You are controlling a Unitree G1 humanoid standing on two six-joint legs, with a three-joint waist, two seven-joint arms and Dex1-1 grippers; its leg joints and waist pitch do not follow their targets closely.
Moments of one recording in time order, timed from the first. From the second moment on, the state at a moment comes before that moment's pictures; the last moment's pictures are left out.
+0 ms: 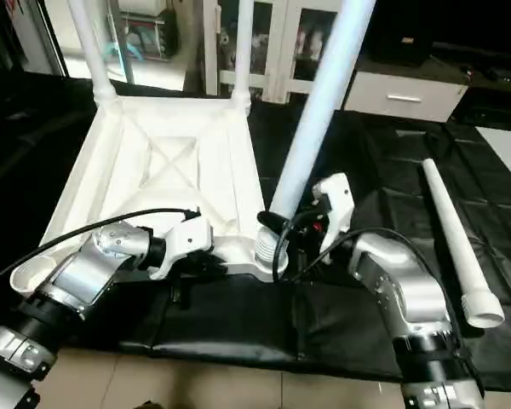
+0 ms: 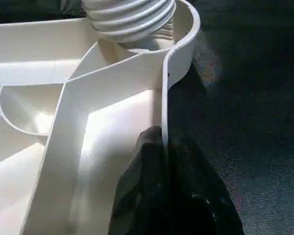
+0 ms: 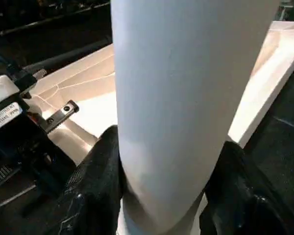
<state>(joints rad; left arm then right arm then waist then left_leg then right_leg) -0.56 0.35 -0.40 0.41 0.11 0.18 -1.10 -0.36 -0.37 0.04 0.16 0.42 0.42 0.79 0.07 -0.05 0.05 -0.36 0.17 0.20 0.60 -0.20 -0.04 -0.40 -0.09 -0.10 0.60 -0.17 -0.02</state>
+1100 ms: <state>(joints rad) -0.56 0.35 -0.41 0.41 0.11 0.18 -1.09 -0.37 -0.44 0.09 0.16 0.37 0.38 0.89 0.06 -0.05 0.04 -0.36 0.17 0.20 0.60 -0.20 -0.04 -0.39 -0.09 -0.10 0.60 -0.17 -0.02</state>
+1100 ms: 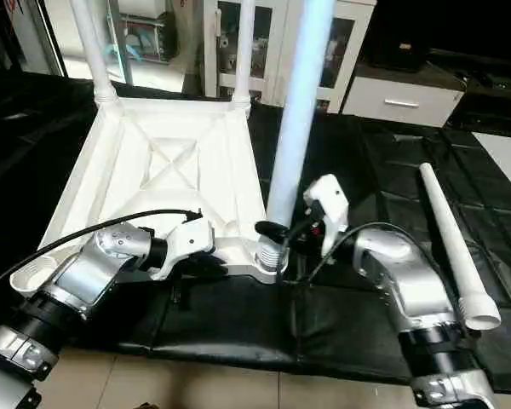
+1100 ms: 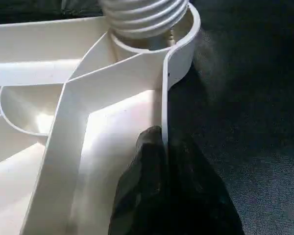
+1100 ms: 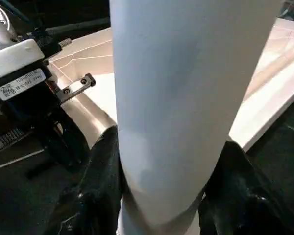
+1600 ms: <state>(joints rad) -0.56 0.35 -0.41 0.42 0.11 0.18 -1.10 -0.36 -0.43 0.09 0.15 0.38 0.41 0.90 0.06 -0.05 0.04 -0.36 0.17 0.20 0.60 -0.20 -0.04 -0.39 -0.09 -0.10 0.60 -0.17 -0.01</state>
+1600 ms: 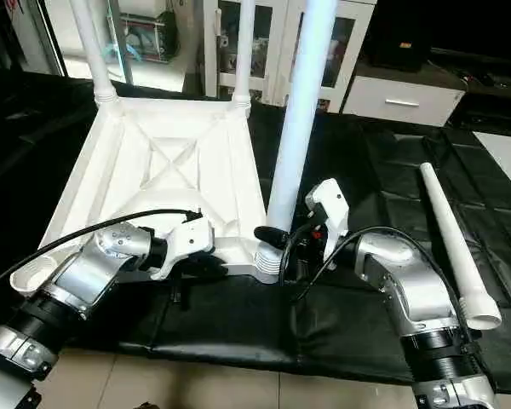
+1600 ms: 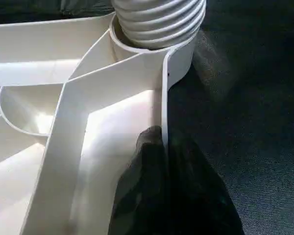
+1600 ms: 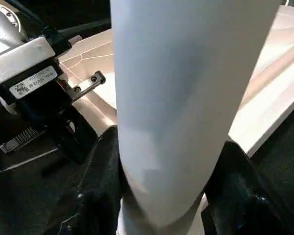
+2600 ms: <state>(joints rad) -0.56 0.35 -0.41 0.42 0.12 0.18 -1.09 -0.37 -0.36 0.03 0.27 0.40 0.36 0.90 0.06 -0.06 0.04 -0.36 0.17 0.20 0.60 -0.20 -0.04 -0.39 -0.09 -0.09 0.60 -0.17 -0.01</state>
